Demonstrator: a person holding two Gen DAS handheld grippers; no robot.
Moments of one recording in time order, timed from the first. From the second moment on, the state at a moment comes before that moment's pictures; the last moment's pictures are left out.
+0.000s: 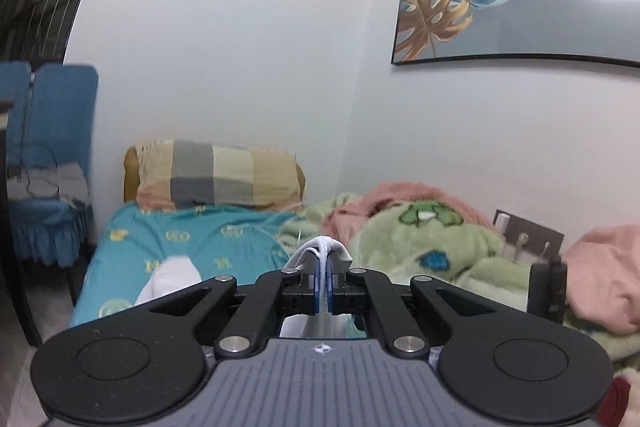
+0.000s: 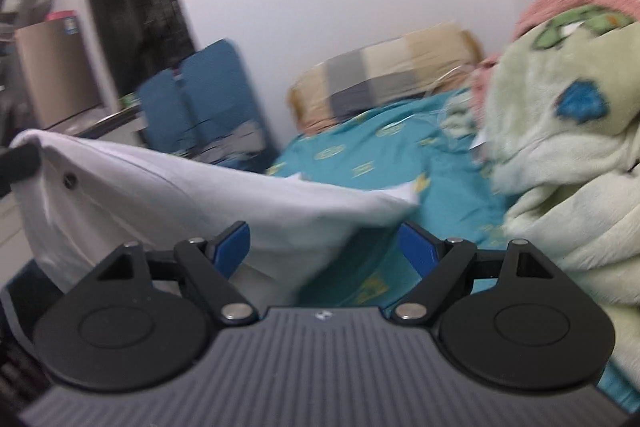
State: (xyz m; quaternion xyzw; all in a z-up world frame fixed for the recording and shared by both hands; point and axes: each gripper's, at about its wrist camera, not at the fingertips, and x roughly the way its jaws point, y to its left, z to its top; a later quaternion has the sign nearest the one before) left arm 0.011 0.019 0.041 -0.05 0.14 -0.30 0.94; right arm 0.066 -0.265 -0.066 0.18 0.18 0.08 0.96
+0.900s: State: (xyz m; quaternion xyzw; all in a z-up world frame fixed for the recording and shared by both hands) left arm 0.075 0.055 -0.040 -0.16 0.28 -0.24 0.92; right arm 0.116 -0.194 -0.111 0.07 0.31 0.14 0.94
